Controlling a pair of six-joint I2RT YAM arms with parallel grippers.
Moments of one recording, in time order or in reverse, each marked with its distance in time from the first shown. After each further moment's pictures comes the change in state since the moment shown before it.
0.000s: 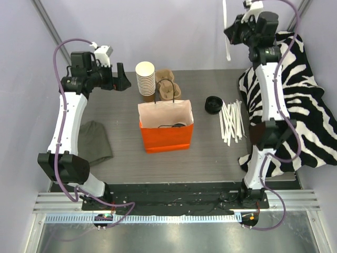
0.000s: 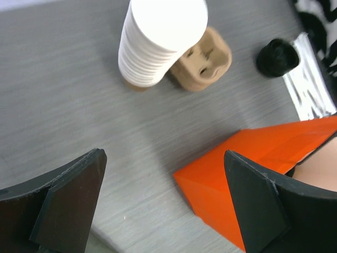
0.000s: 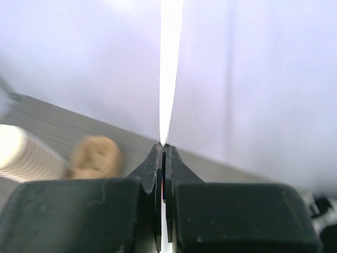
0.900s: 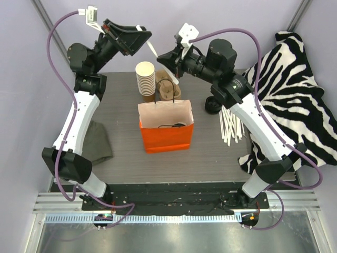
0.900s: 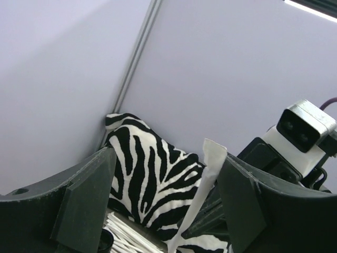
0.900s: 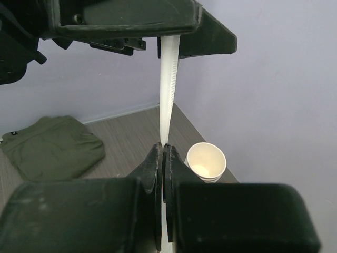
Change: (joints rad) left arm -0.163 0.037 0.022 1.274 0.255 -0.914; right arm 0.631 -0.463 -0.429 0.212 -0.029 -0.191
